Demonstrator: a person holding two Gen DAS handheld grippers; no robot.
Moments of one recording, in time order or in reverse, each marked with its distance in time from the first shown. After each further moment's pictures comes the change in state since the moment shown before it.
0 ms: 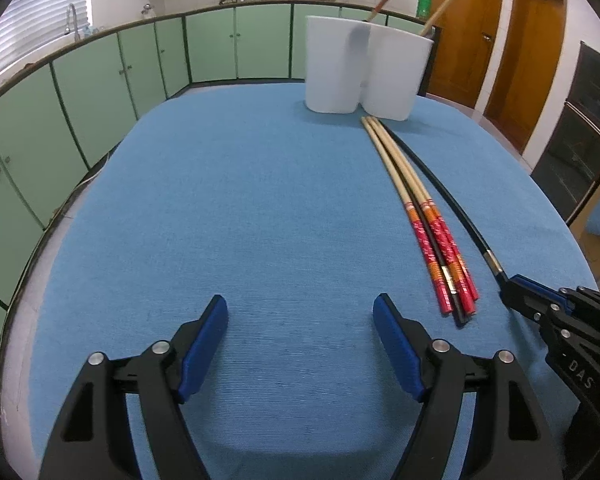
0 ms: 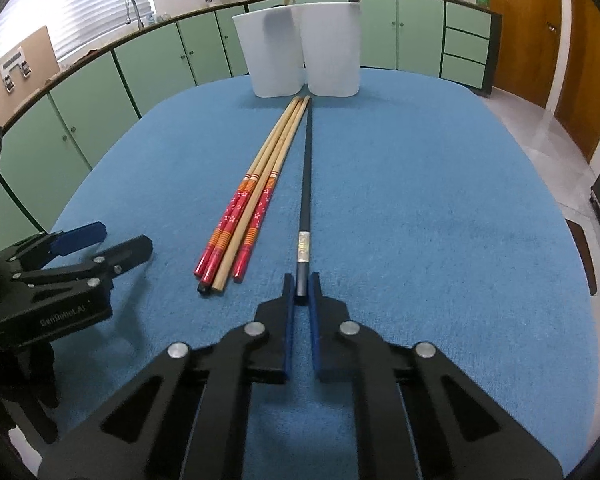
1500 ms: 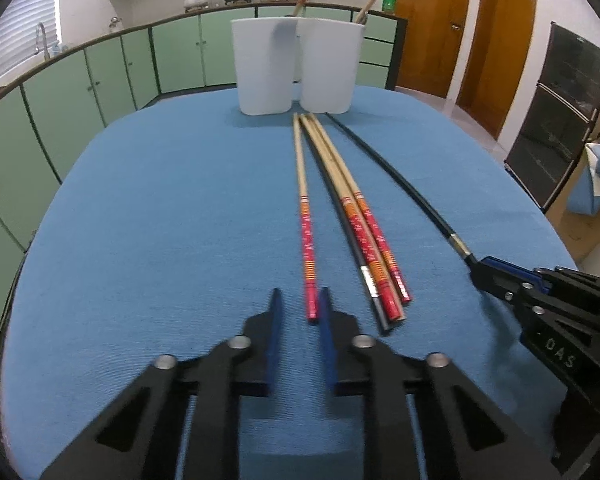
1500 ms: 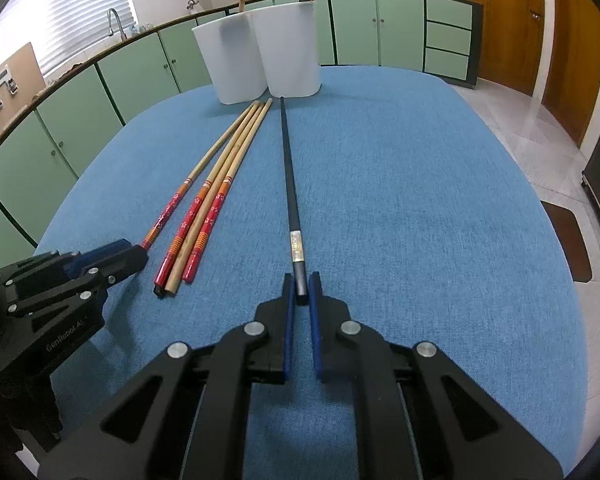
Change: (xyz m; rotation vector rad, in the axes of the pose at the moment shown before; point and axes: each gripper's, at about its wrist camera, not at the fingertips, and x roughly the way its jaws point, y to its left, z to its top) left arm 0.002 -0.055 0.000 0.077 -0.010 -0.068; right arm -0.002 -0.035 -0.002 0.052 -0.006 -0.022
